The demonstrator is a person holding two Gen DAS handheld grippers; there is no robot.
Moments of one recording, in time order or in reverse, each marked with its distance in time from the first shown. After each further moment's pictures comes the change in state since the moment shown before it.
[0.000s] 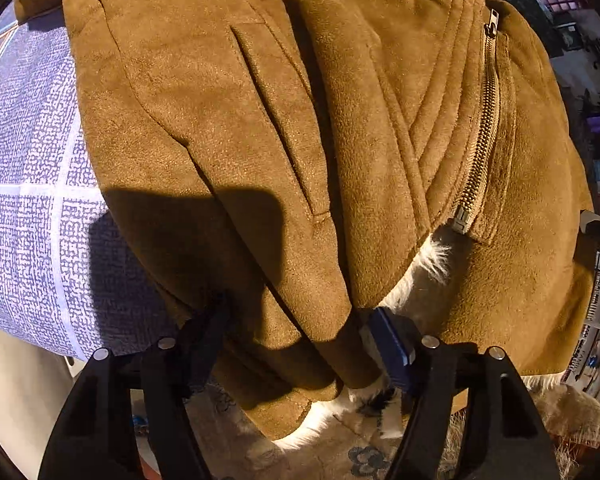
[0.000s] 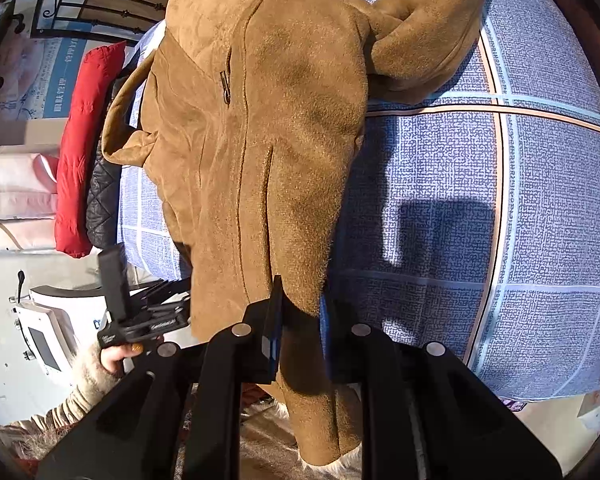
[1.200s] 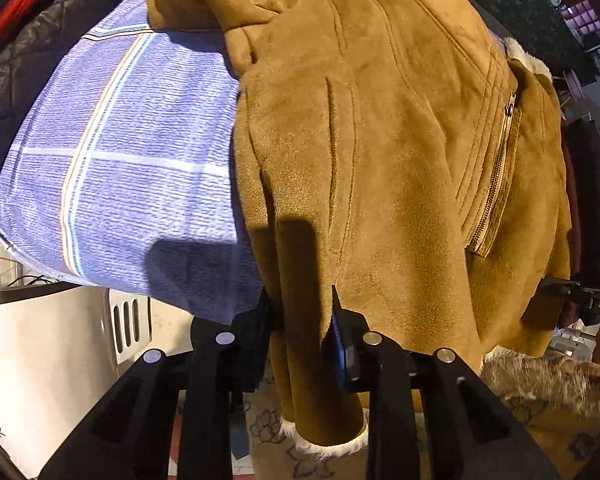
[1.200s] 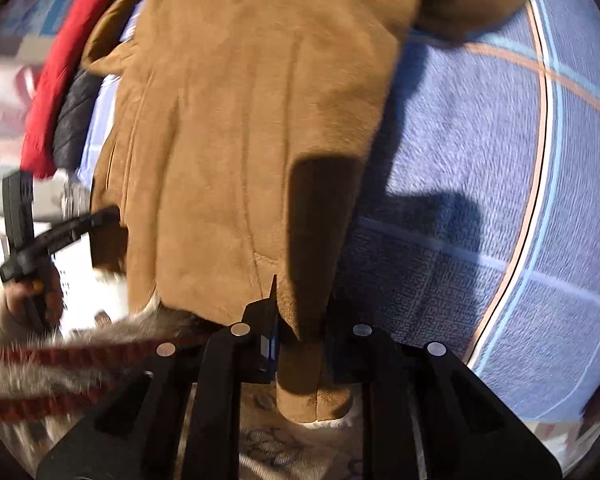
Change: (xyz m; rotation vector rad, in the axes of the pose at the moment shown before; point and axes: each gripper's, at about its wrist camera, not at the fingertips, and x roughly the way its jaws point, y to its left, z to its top) left arm -0.093 0.068 -0.046 -0.095 -0.118 0.160; right arm 0.050 -0.001 -0.049 -0.275 0.107 -0.104
